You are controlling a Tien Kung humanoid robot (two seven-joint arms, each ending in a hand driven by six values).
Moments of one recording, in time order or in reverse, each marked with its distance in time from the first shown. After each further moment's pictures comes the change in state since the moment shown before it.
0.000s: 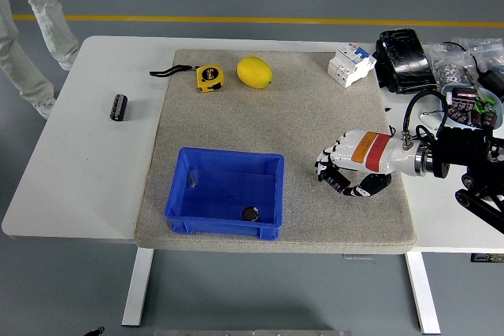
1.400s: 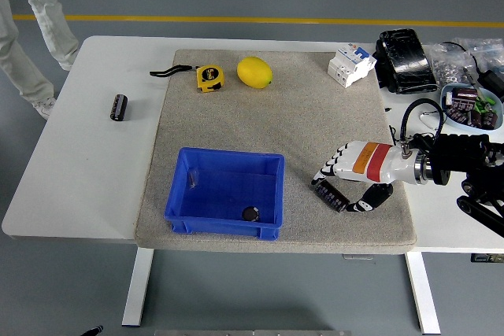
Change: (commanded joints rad) left arm -0.005 0.000 -0.010 0.003 0.011 0.003 -0.004; right arm -0.004 -0.007 -0.073 -0.011 -0.012 0.025 -0.010
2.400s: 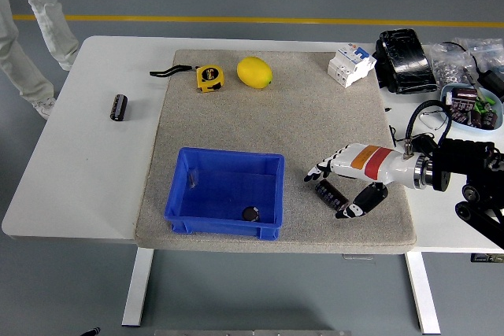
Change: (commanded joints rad) left arm 0.008 0.005 -0.017 0.003 0.013 0.000 -0.001; right arm -0.096 -0.003 0.141 0.100 0.097 0.128 -0.061
